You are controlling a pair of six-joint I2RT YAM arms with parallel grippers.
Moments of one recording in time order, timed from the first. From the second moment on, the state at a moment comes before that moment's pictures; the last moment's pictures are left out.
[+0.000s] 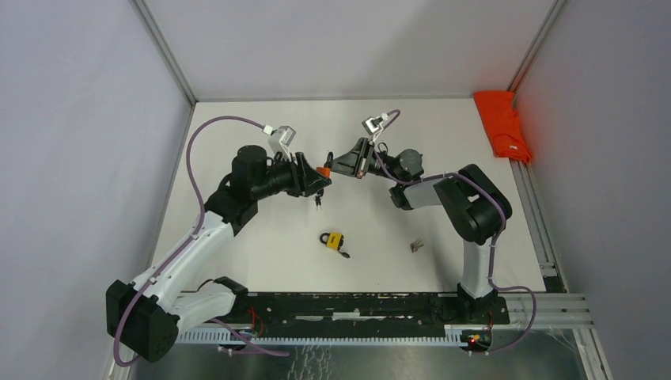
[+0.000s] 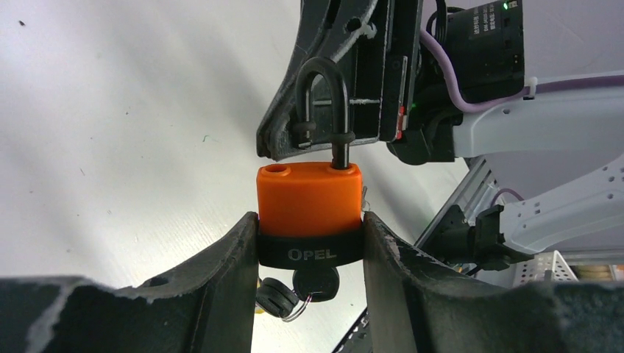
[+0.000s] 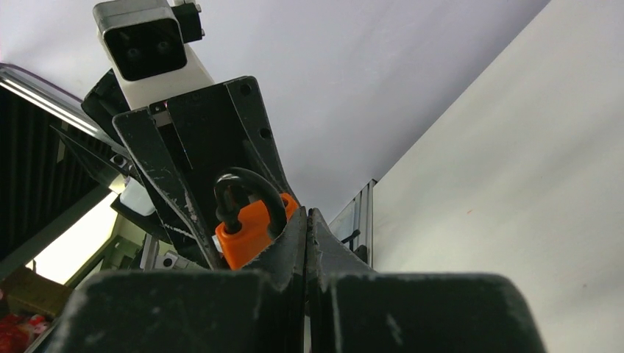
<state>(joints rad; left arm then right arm) -0.47 1.05 0.85 -0.13 0.42 -0.51 0.54 1.98 0.95 1.48 -0.81 1.36</state>
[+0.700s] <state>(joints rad) -0.47 1.16 0.87 -0.13 0.33 -0.45 0.52 1.91 0.88 1.48 -0.81 1.34</state>
